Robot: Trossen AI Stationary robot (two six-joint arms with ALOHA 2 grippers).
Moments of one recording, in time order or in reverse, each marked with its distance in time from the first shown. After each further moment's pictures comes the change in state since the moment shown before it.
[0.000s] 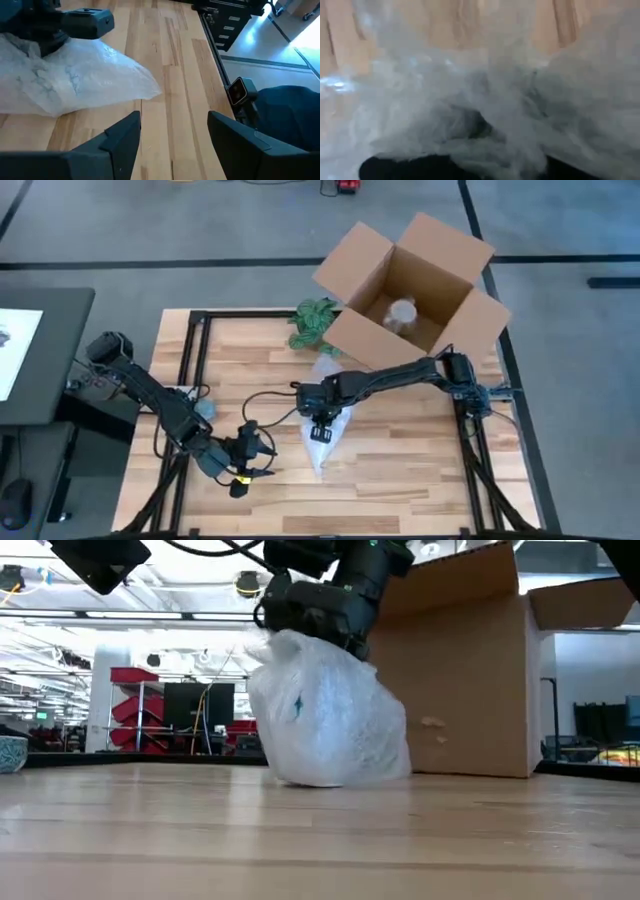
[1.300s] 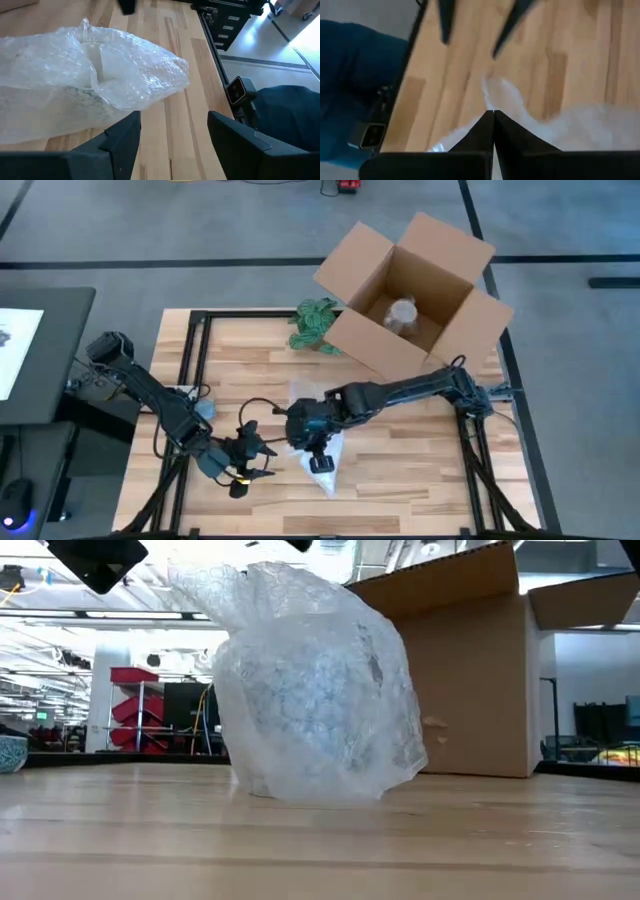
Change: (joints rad) left arm 0.000 0.000 0.000 -0.006 0.000 -0.007; right arm 0.159 0.004 0.474 -0.215 -0.030 -0.217
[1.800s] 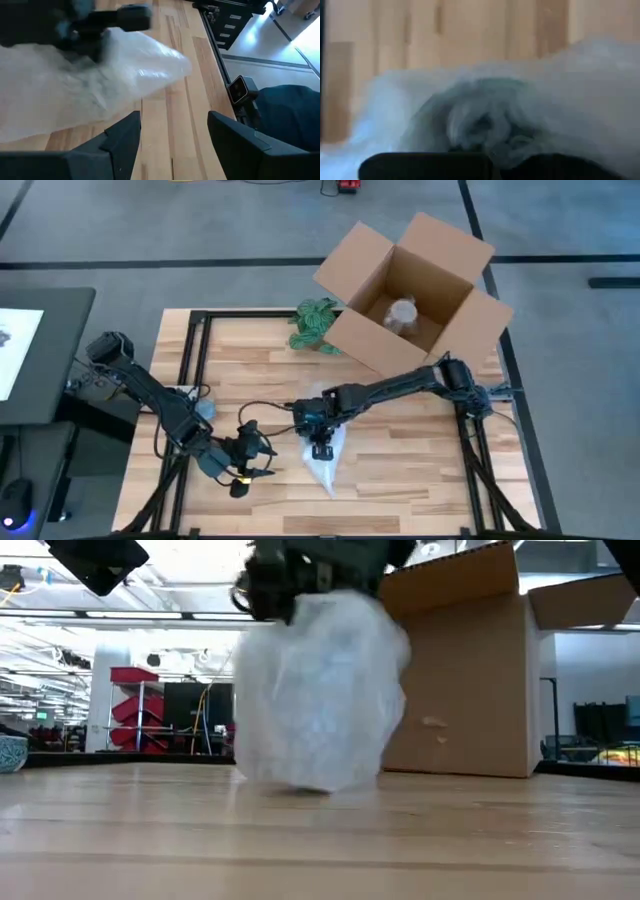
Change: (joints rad) left arm 0.000 0.000 0.000 -0.003 0.000 -0.004; right arm -0.115 -0.007 -0.502 0.280 -0.047 0.141
